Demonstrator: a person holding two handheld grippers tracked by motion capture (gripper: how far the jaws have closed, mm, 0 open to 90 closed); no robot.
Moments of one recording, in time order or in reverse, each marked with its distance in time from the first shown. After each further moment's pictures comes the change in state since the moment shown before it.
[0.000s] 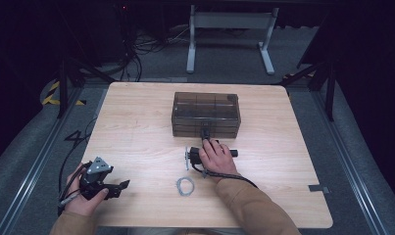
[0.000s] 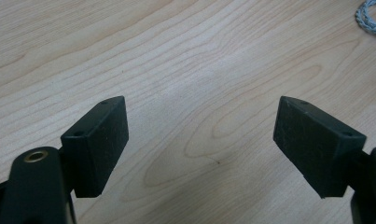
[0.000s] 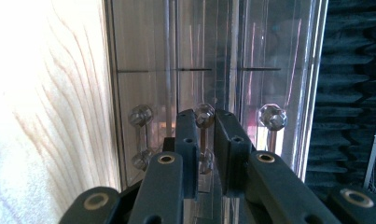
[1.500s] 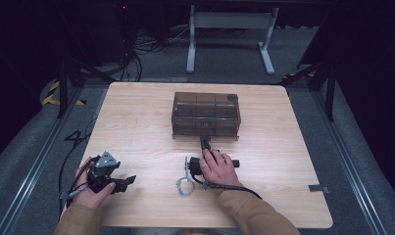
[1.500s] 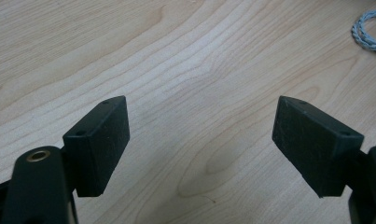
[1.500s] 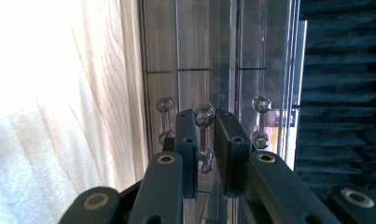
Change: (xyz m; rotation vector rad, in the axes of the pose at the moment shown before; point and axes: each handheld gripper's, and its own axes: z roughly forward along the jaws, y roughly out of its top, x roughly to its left) left arm -0.001 0.017 0.015 0.000 -0.028 0.023; right arm 0.001 0.002 -0.039 -0.016 0.046 0.028
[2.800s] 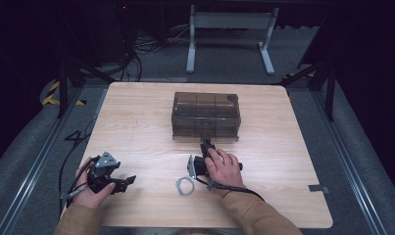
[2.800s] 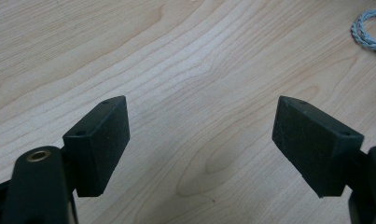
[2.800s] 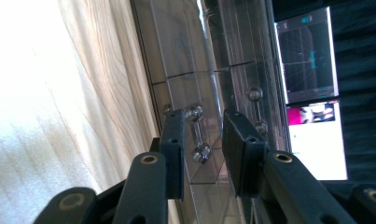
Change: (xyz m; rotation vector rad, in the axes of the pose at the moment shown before) left arm 0.000 0.000 0.000 0.000 -0.001 0.001; right arm -0.021 -0.011 -0.015 -0.066 0.115 0.188
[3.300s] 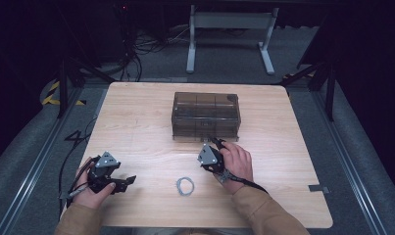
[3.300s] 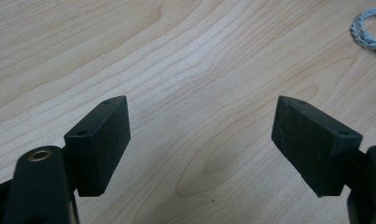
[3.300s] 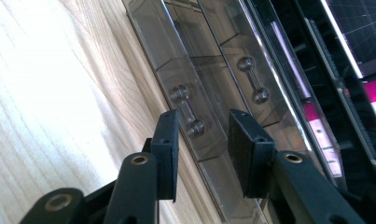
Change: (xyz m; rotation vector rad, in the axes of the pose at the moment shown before) left arm 0.000 0.000 0.001 0.002 0.000 -0.001; right arm -0.038 -0.026 -0.007 -0.049 0.212 0.282
